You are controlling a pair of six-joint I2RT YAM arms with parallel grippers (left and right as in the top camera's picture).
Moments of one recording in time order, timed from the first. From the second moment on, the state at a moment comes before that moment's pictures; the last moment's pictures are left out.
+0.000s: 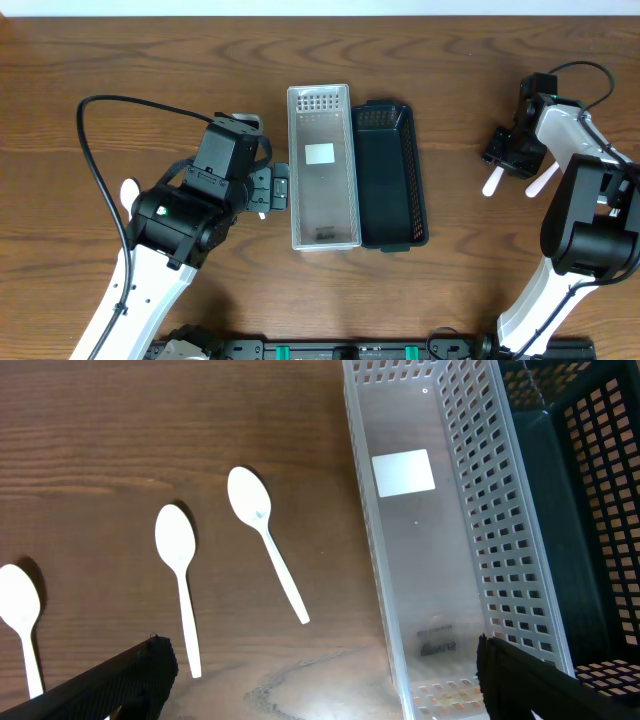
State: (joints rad) left arm -0.44 1.17 1.21 -1.02 -0.14 -0.30; right arm -0.18 2.06 1.39 -0.83 0.02 0.35
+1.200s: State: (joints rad) left arm -0.44 1.17 1.21 -1.02 -0.14 -0.30; right arm -0.07 1.79 1.39 -0.90 0.02 0.33
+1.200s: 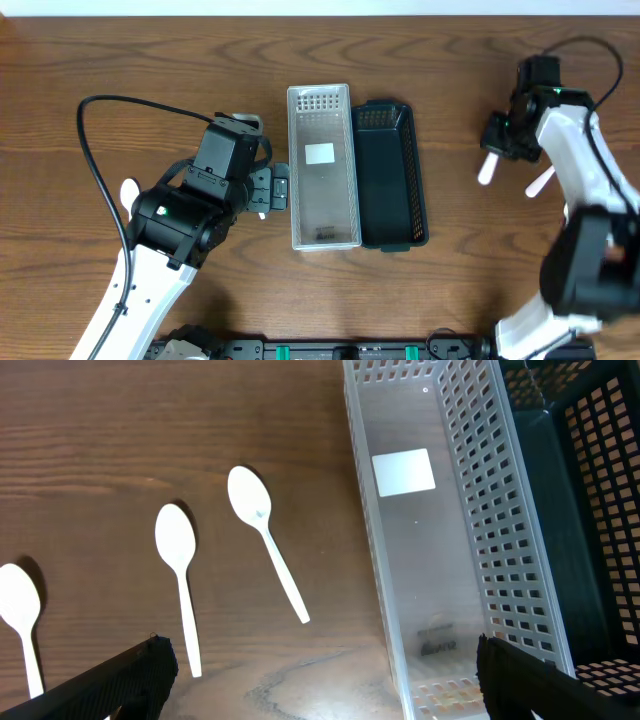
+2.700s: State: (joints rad) left arm -0.44 1.17 1.21 -1.02 -0.14 -0.30; right arm -0.25 1.63 1.60 -1.00 -0.05 0.36
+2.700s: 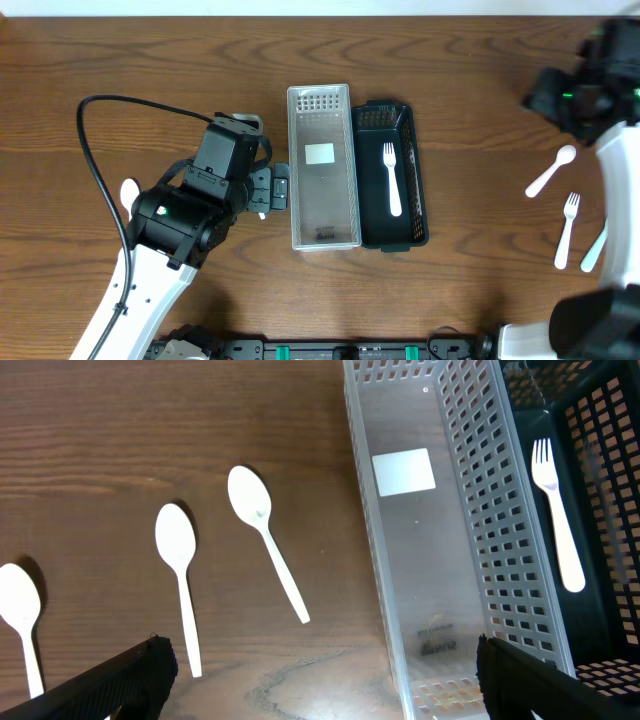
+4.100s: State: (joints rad) left arm -0.44 1.17 1.21 -1.03 -0.14 -0.30; right arm -0.50 2.14 1.58 -0.75 -0.01 0.34
